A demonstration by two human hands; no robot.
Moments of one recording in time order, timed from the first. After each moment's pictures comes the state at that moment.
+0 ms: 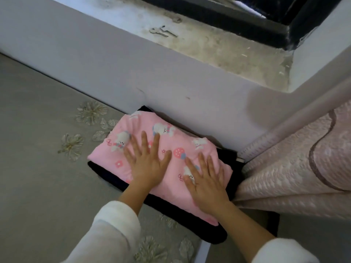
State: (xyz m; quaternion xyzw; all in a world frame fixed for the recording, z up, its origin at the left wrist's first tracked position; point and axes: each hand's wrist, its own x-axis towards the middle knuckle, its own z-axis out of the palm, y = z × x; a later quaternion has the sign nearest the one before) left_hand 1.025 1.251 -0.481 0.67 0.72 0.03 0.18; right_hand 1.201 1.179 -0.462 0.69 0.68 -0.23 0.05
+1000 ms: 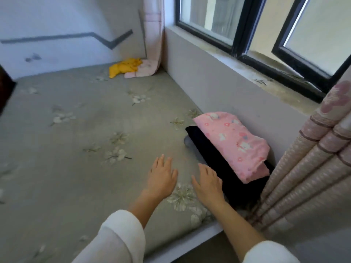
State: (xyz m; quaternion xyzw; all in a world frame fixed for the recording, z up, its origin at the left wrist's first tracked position) left_hand 1.001 0.855 -0.326 0.47 0.85 0.16 0.17; right_hand 1.144 0.927 -0.332 0.48 0.85 -0.22 -0.04
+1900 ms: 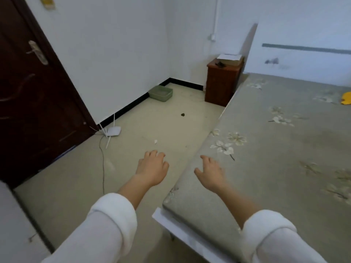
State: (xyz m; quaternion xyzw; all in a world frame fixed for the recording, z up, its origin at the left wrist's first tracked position) left_hand 0.698 0.060 -0.263 0.01 0.99 0.09 0.07; right_hand 0.694 0.257 -0.305 0.02 0.96 -0.24 0.12
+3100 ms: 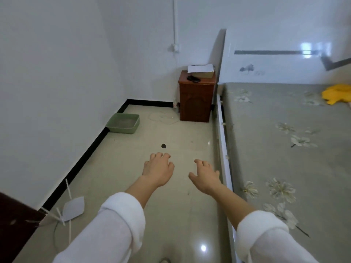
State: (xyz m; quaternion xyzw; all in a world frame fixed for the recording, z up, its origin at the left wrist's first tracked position) left_hand 0.049 -0.091 -0.281 0.21 0.97 0.10 0.10; right_hand 0.119 0.062 -0.314 0.19 0.95 -0.24 0.11
